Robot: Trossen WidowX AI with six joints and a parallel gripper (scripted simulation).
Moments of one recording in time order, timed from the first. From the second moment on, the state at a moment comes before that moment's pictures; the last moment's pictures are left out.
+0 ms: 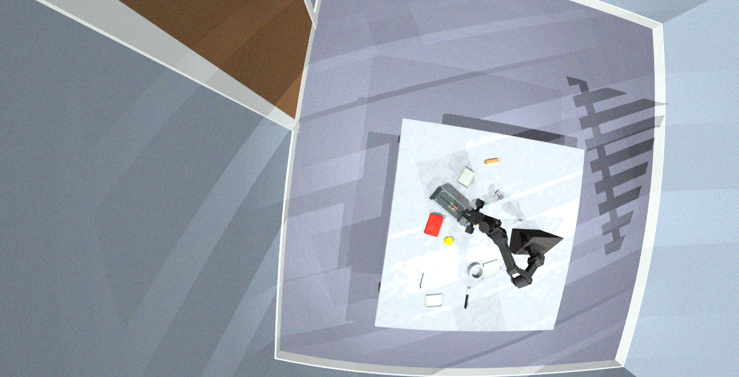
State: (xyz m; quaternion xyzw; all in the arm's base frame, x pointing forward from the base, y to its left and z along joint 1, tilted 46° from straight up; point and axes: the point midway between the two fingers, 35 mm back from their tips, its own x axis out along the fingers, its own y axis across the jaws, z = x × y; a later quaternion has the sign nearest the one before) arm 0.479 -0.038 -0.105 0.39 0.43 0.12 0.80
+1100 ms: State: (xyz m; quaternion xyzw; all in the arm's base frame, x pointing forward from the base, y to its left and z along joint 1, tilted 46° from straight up) arm 0.479 -0.038 -0.105 0.39 0.43 0.12 0.80
